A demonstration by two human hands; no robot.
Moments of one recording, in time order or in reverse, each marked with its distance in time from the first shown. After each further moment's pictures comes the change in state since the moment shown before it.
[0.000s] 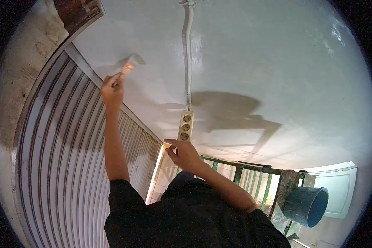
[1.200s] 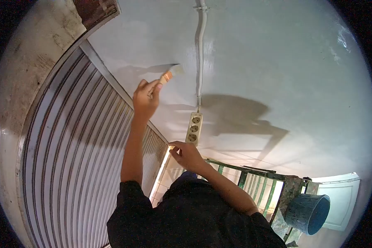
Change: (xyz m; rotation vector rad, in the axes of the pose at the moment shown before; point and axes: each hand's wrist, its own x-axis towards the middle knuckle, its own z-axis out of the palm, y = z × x) left_hand -0.051 0.089 0.017 -0.018 -0.127 0.088; right_hand 0.002 0.011 0.018 0.077 -0.053 -0.083
